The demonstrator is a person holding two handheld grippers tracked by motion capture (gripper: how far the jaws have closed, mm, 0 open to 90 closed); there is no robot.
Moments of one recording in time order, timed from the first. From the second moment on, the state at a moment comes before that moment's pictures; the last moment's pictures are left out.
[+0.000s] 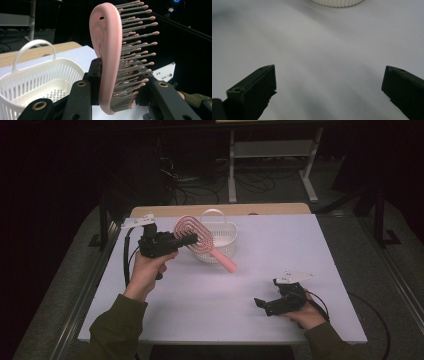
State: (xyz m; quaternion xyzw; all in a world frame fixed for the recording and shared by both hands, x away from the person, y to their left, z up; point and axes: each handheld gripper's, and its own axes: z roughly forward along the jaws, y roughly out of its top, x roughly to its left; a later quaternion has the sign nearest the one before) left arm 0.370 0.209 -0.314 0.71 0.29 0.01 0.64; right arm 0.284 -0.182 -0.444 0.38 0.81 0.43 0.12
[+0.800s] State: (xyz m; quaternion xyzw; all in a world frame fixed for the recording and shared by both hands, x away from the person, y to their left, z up) left arm 0.404 0.205 -0.288 0.70 0.29 0.03 0.66; right arm 0.284 -0.184 -0.443 0.38 0.81 0.43 0.12
